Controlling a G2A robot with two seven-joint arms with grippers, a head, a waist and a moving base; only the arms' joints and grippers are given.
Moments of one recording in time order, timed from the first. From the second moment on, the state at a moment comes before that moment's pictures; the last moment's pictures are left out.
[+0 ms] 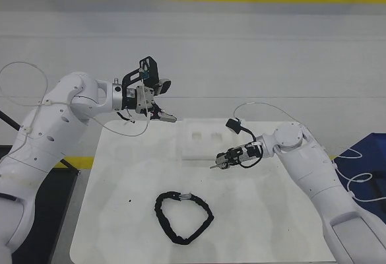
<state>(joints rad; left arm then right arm) 0.38 -0.83 -0.65 -1.22 0.55 -1.01 -0.37 -0.62 -1.35 0.91 -0.73 0.11 -0.29 1.41</state>
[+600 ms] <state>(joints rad) 0.39 -0.82 -0.66 -1.24 0.58 -0.99 -0.37 -0.62 -1.35 0.91 -0.72 0.11 -0.29 1.41</state>
